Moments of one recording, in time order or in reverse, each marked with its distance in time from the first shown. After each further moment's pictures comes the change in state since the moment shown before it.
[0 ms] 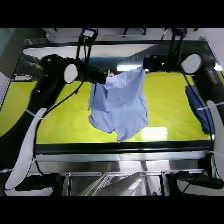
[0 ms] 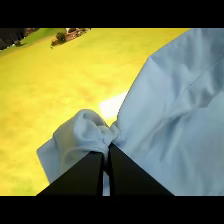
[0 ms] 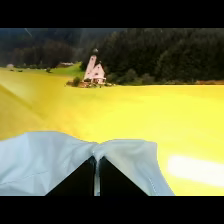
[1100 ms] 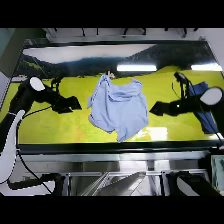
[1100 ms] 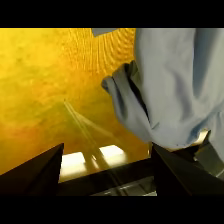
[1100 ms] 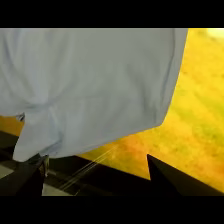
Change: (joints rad) left arm 0.535 0.070 -0.533 -0.581 -0.248 0.152; right arm -0.211 0.433 -0.637 0.246 0.410 -0.163
